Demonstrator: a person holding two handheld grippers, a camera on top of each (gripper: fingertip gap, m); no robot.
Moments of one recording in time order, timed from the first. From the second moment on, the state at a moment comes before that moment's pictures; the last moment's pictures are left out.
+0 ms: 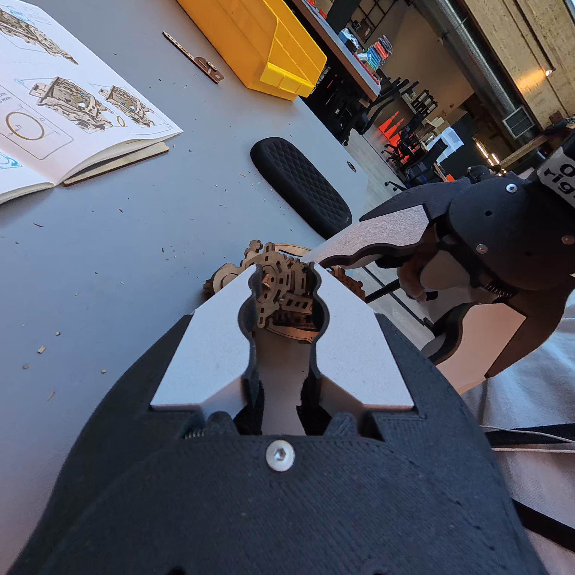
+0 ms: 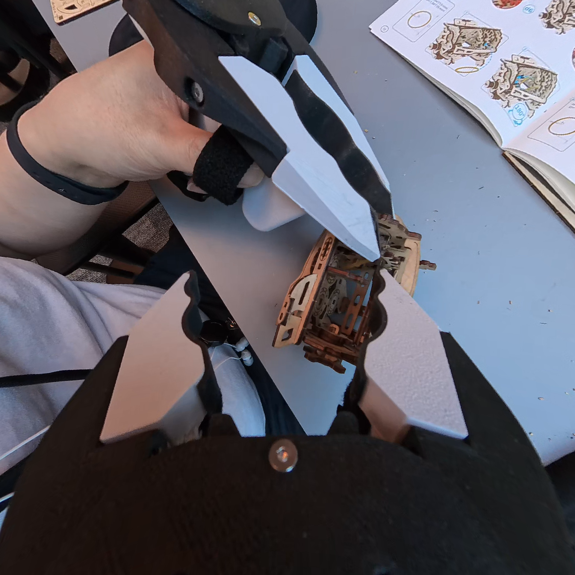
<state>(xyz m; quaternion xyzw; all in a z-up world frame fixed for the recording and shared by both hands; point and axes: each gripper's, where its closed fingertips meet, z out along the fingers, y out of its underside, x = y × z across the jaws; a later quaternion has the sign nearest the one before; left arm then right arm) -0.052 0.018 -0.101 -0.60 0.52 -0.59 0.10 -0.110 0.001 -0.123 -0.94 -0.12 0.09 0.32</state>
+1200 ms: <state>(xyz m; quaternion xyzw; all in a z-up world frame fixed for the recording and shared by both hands) -0.049 0.028 -0.098 -0.59 0.49 -0.63 0.06 -0.107 -0.004 -0.118 -0.84 -0.32 0.03 0.44</state>
